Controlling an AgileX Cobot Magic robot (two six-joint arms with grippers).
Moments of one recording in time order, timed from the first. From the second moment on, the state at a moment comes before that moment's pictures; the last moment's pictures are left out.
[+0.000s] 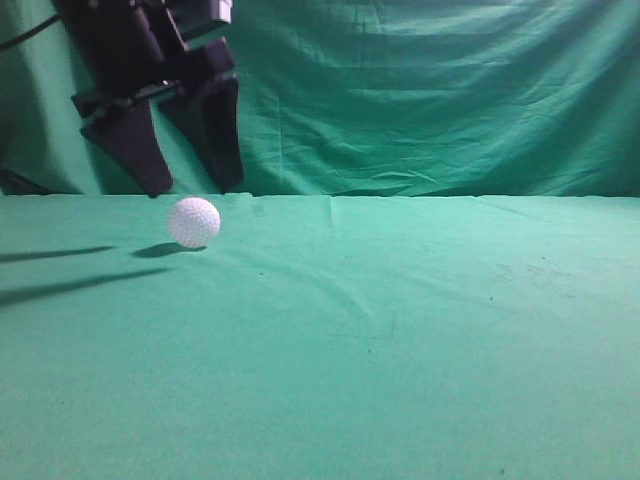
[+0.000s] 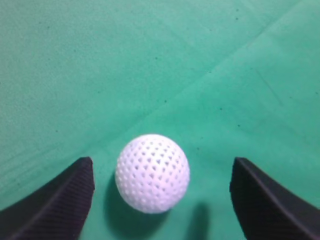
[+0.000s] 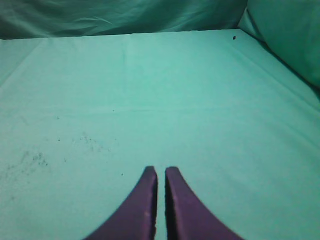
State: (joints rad) left arm -0.38 1.92 -1.29 -0.38 0.58 0.50; right arm 0.02 -0.01 0.03 -0.06 0.38 0.04
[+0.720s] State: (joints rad) left arm -0.38 1.97 -1.29 -0.35 0.53 0.50; right arm 0.02 -0.01 0.03 -0.06 0.38 0.04
